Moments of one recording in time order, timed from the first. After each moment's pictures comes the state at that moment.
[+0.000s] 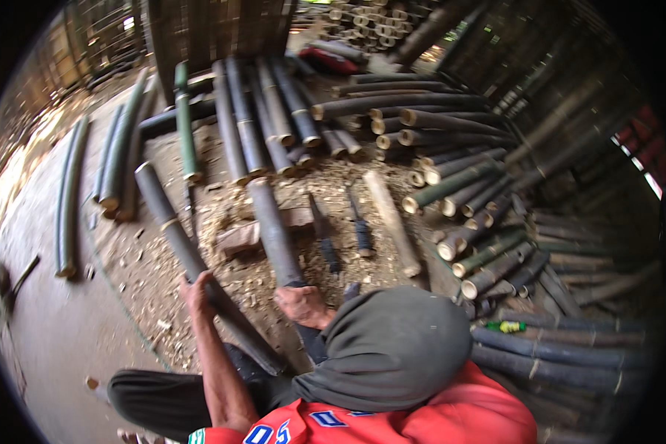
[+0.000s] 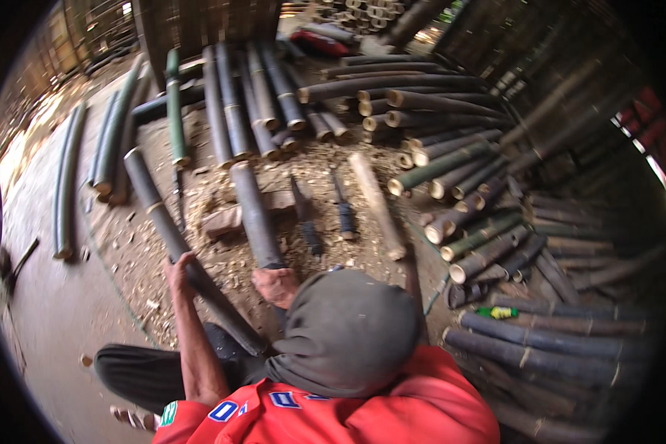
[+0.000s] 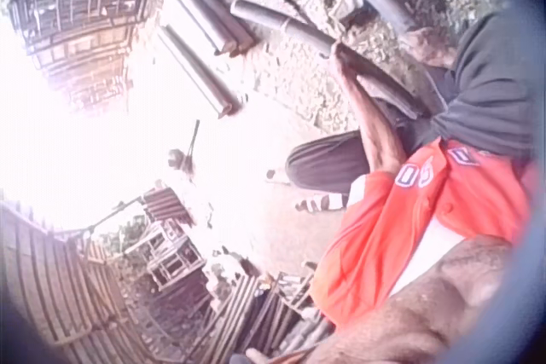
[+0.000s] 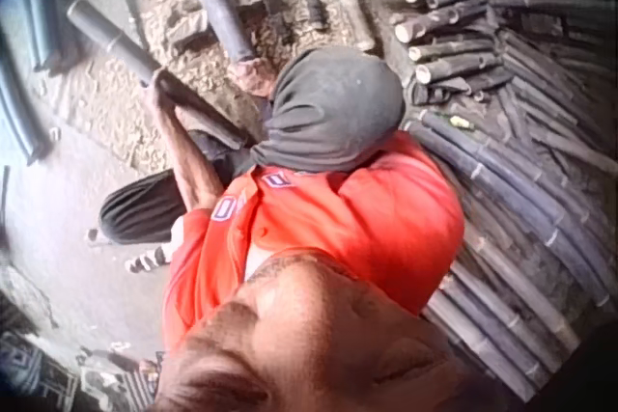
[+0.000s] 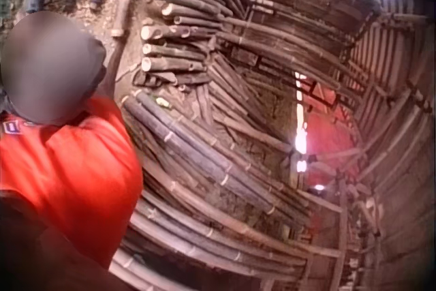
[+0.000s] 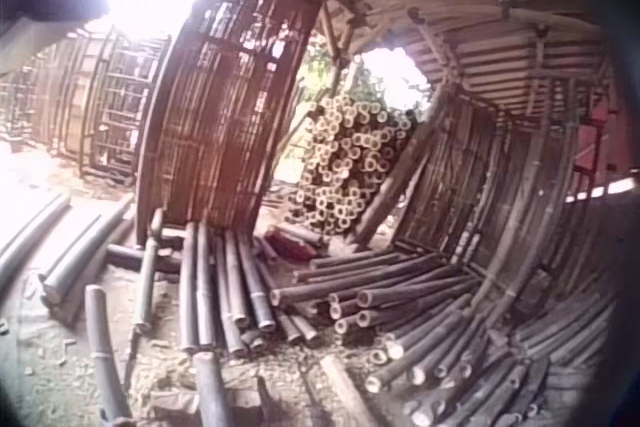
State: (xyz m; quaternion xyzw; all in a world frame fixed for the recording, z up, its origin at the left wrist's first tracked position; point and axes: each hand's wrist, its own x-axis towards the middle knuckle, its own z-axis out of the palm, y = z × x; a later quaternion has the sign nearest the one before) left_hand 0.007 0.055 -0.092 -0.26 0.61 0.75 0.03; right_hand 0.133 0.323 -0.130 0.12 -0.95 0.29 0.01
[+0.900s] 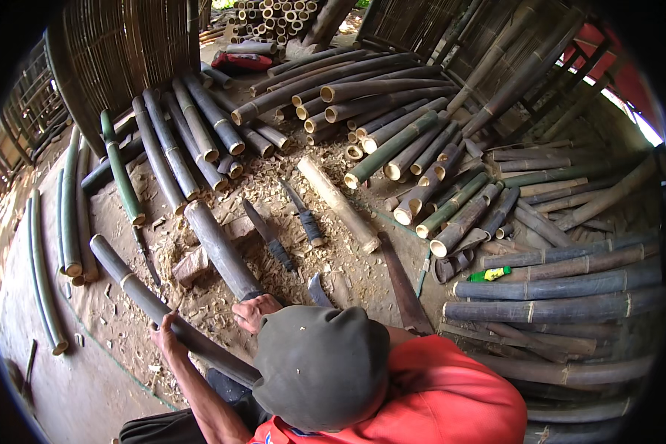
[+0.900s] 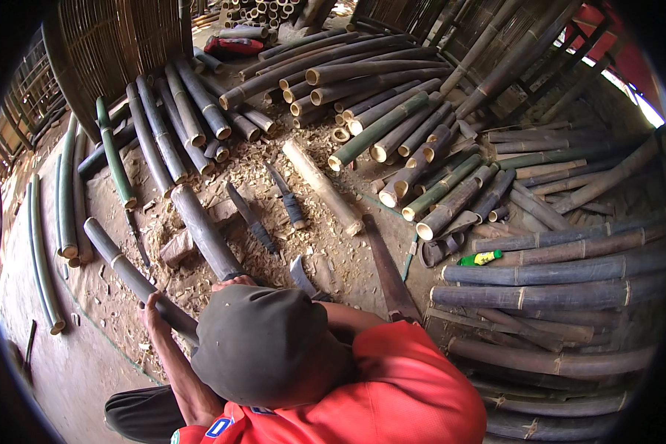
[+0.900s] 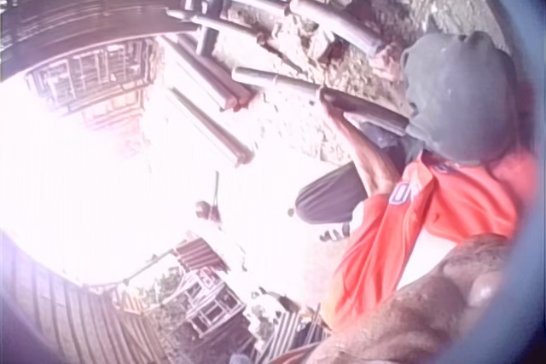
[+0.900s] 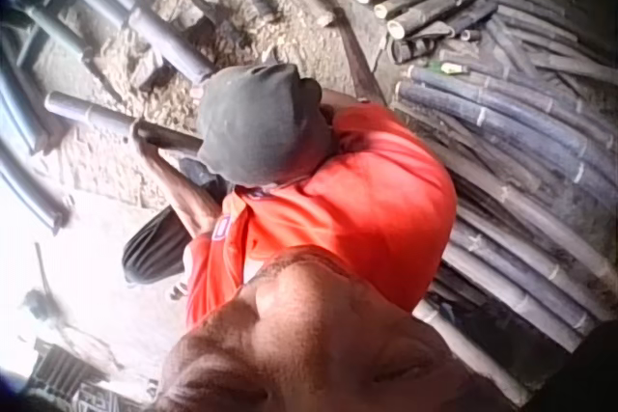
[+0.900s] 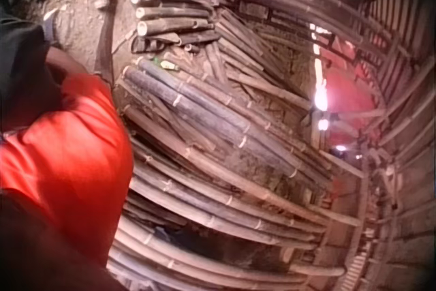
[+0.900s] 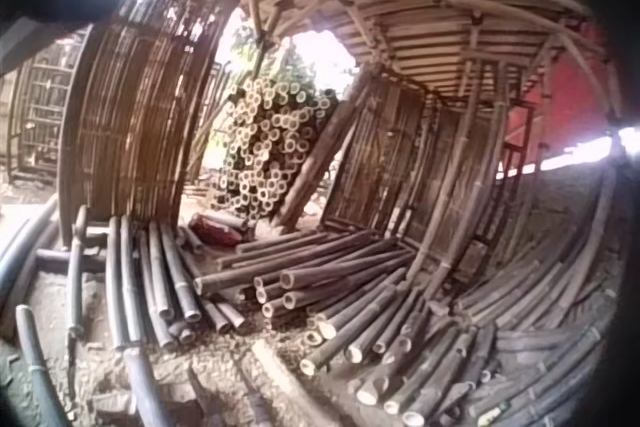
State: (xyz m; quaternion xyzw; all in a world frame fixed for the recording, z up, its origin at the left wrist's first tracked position) left_hand 0.013 0.045 -0.097 -0.26 0.65 0.71 0.04; right_hand 0.133 0.309 -0.088 0.07 -0.93 0.35 0.08
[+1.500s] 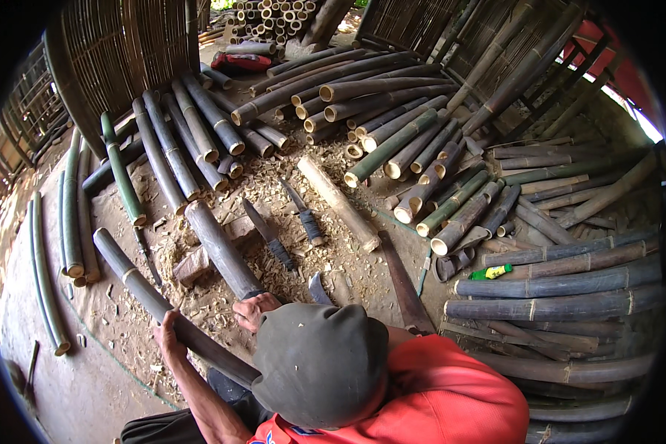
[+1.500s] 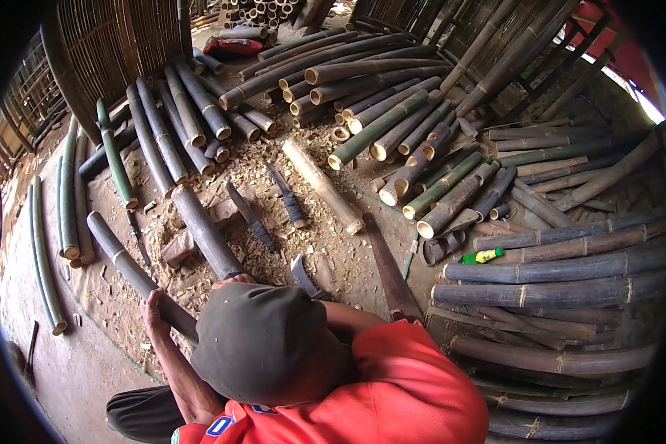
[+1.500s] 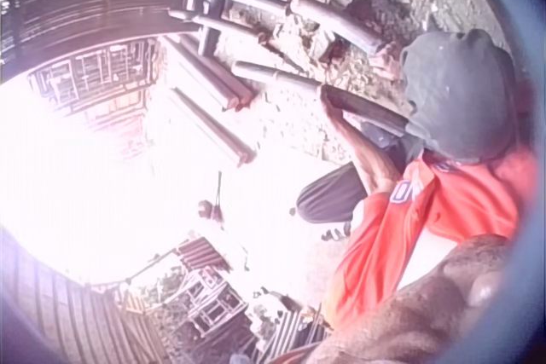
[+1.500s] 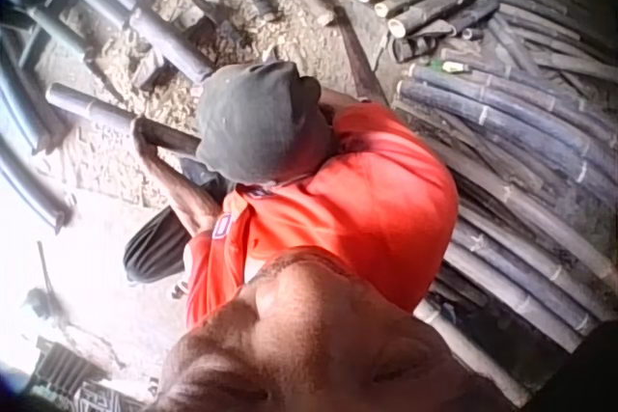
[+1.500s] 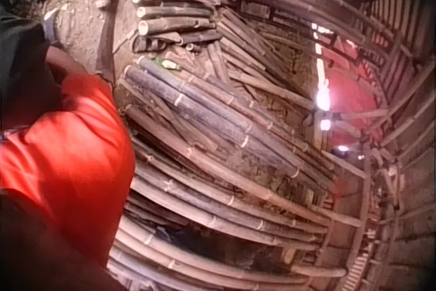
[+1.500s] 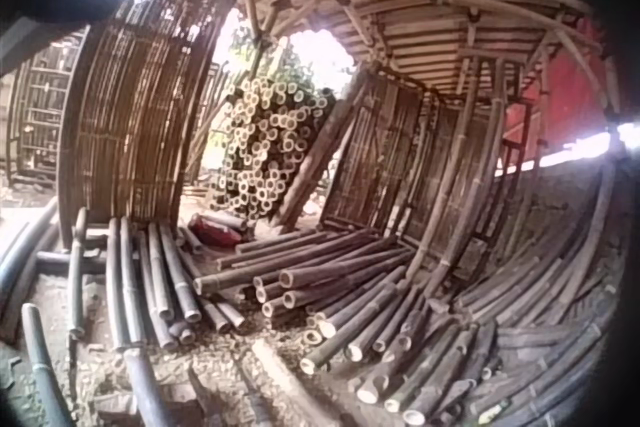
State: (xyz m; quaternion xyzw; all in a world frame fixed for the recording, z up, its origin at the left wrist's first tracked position) left_hand 0.008 0.039 -0.088 -0.26 0.63 0.71 0.16; right_hand 0.136 0.312 -0.087 0.06 -0.93 0.36 0.07
